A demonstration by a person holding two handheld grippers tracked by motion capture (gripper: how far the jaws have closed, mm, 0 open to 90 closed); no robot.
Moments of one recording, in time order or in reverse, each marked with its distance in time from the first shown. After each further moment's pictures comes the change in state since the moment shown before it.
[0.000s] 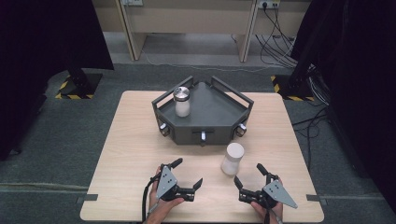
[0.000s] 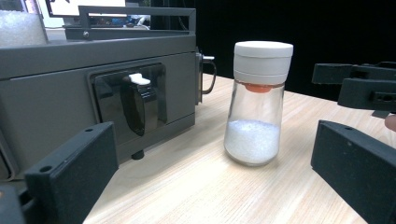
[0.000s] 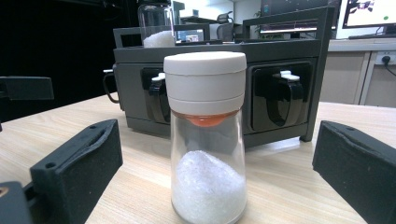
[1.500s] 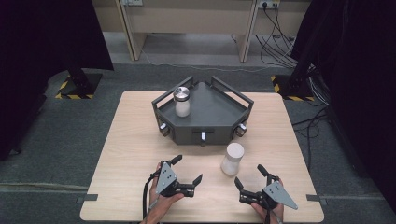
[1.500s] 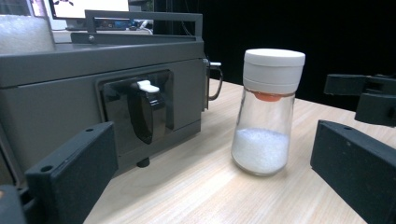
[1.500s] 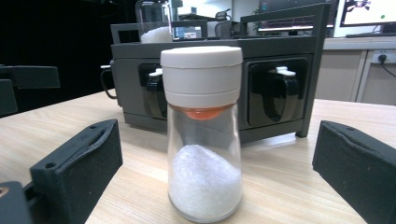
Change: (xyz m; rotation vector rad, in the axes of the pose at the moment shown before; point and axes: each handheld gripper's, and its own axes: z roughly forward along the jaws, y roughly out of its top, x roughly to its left) left arm 0.007 0.000 0.006 -0.023 0.010 -0.014; right arm 0.001 -0.001 -0.004 0.008 -0.012 -0.004
